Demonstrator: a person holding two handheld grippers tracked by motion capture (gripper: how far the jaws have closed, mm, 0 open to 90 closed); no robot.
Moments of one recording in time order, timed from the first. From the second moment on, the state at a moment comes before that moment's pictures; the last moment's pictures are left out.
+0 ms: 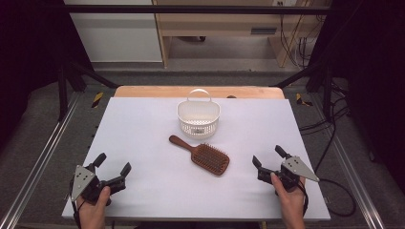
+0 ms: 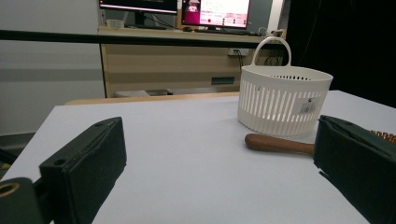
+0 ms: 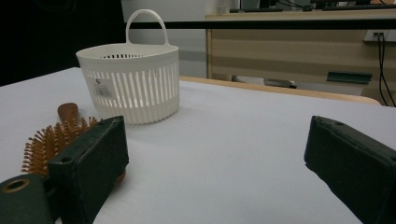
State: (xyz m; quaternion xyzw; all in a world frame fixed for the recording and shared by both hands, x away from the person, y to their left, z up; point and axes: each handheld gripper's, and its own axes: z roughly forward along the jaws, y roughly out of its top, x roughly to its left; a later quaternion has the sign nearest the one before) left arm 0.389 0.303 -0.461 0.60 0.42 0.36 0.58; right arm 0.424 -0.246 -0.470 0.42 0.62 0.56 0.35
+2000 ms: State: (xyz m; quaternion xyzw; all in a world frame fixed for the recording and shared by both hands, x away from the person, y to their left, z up) left arm 0.391 0.290 -0.462 0.62 0.41 0.36 0.56; right arm 0.429 -0.141 -0.469 0.41 0.76 0.46 0.19
